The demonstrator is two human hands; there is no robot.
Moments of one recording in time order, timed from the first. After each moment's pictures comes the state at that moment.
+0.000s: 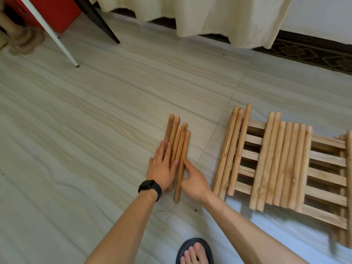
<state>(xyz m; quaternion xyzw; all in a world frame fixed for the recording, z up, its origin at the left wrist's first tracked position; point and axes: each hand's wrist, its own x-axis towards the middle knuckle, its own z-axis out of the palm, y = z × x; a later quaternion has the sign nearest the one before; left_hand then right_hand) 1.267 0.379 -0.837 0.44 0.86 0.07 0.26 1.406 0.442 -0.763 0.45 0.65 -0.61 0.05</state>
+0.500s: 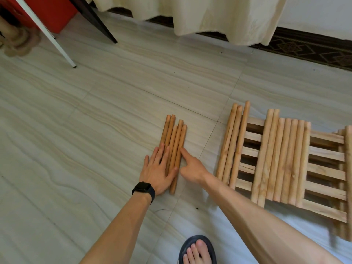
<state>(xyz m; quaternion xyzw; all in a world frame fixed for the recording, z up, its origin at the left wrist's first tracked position) 1.255 0.357 -0.829 0.51 0.83 -0.02 0.23 1.388 0.469 -0.762 0.42 0.66 -0.62 0.10</state>
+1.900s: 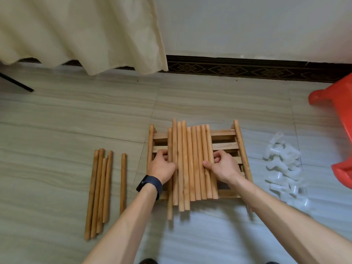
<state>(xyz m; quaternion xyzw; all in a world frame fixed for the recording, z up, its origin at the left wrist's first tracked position) 1.449 0.540 -0.754 0.33 0.79 0.22 0.46 1.647 0.586 -0.753 0.70 0.56 -0.44 -0.06</state>
